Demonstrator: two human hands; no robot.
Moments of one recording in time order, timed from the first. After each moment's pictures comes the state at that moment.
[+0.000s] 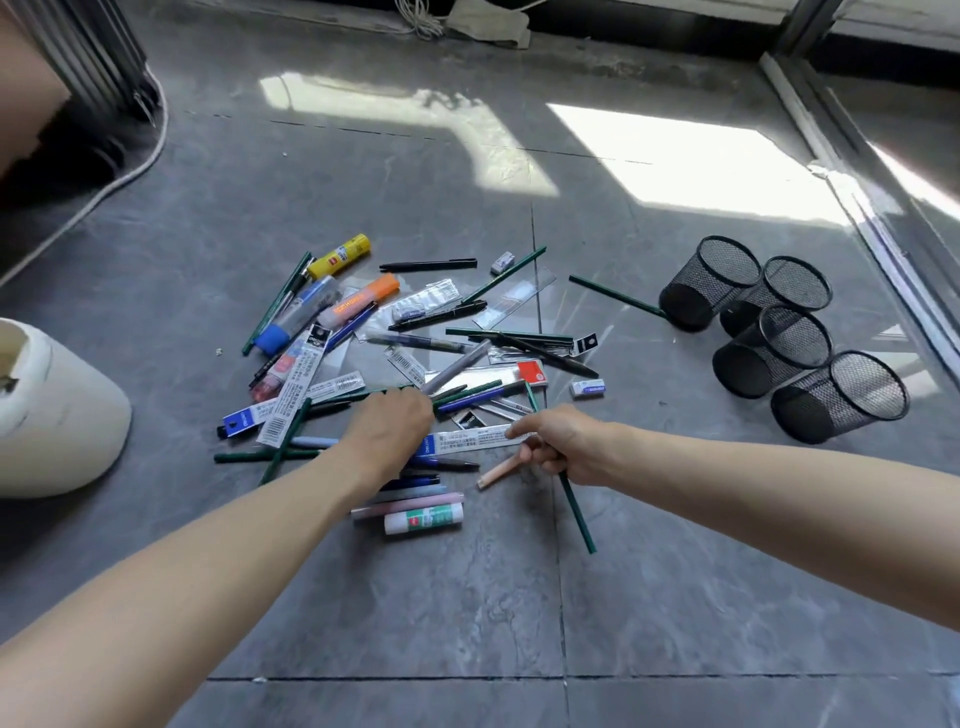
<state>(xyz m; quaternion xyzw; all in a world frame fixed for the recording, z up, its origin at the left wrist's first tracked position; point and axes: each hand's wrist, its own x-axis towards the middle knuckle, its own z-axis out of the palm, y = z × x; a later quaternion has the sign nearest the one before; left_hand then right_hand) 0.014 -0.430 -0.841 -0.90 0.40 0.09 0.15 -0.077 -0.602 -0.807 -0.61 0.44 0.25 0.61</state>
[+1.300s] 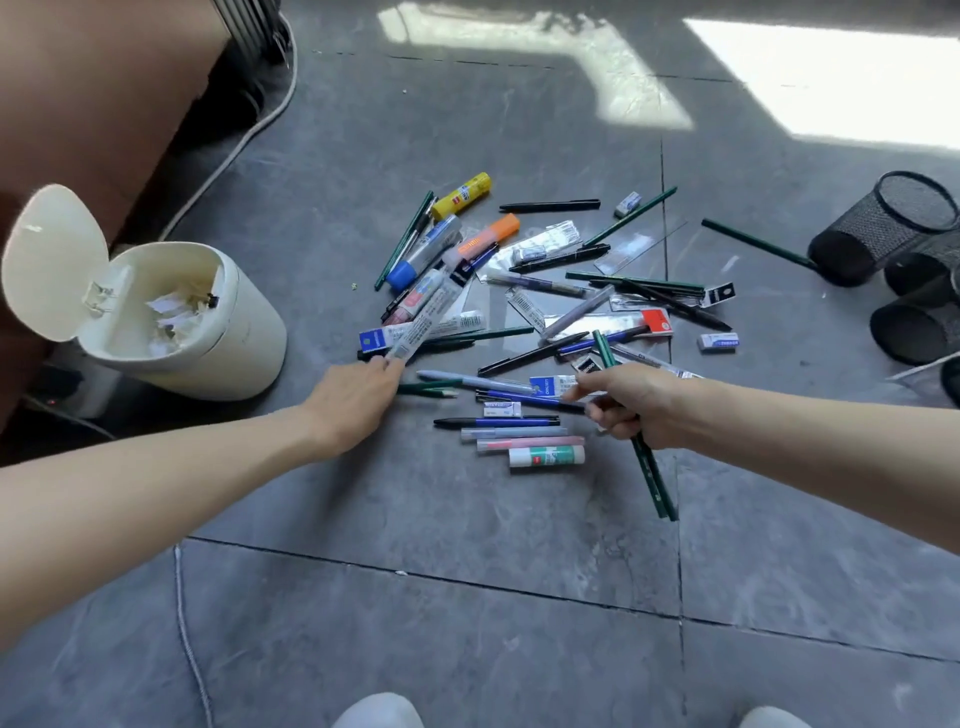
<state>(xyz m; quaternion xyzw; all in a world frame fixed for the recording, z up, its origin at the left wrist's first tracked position) 0.034 -0.265 -0.827 -0.91 0.35 0.13 0.17 -0.065 -0.540 -0.801 -0.61 0.39 0.32 0.61</state>
